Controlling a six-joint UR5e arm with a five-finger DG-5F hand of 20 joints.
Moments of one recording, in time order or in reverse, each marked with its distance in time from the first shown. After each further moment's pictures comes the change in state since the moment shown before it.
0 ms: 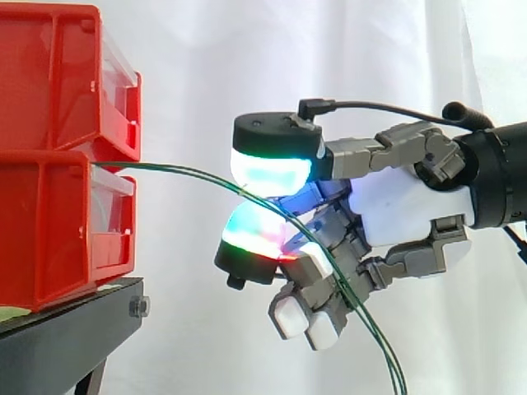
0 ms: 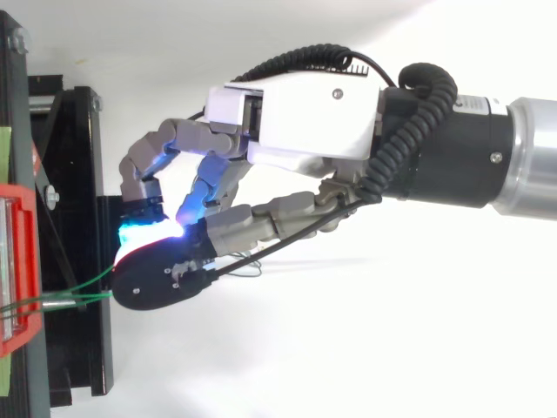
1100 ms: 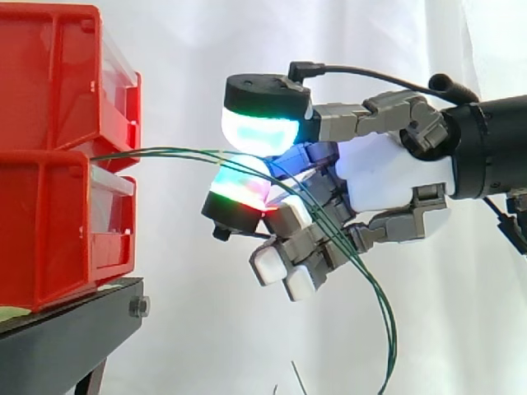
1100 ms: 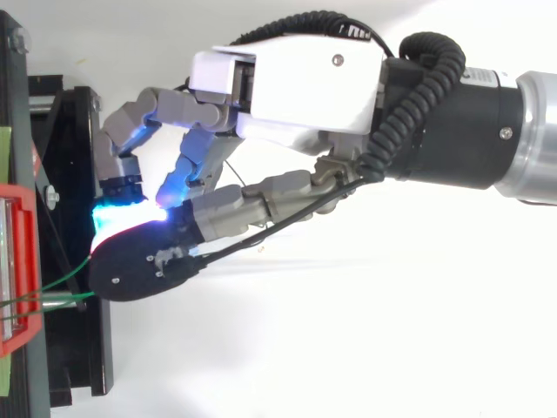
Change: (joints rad) arm -0.015 0.001 0.040 0.012 -0.007 -0.018
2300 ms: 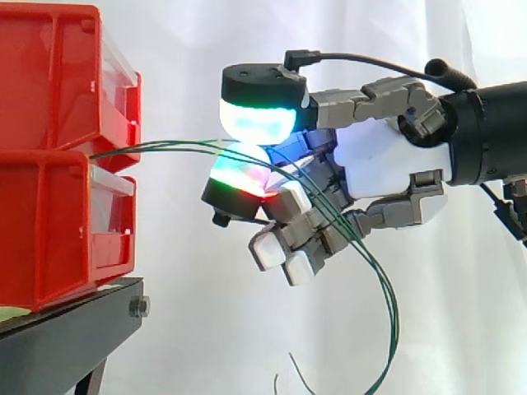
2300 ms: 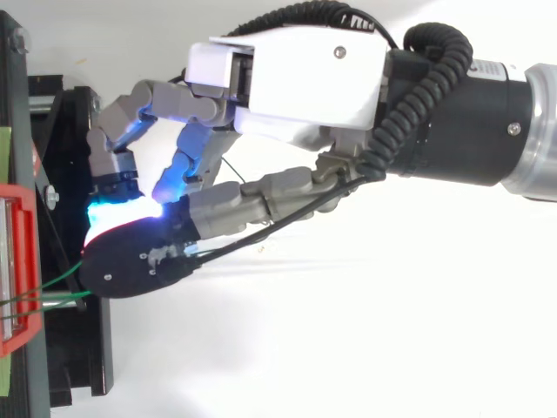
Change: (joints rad) arm -0.002 0.000 0.027 -0.025 0.000 -0.022
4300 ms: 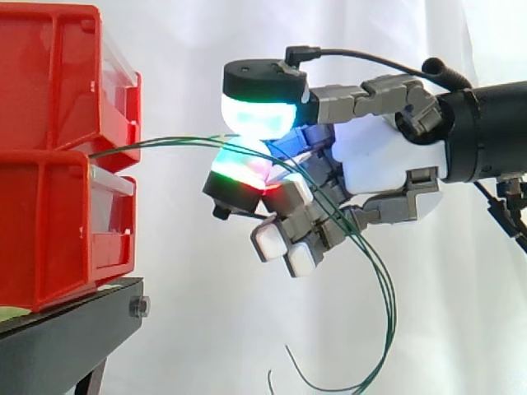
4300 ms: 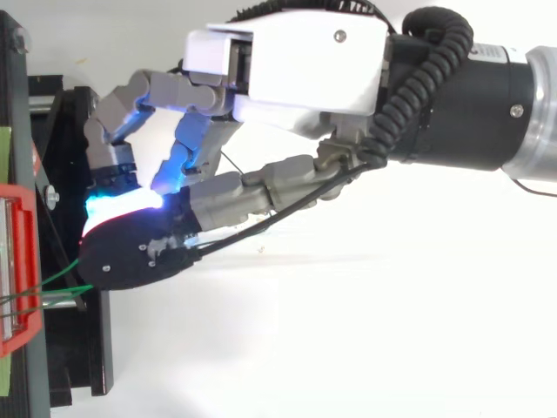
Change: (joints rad) arm -0.016 0.000 0.003 0.011 -0.038 -0.003
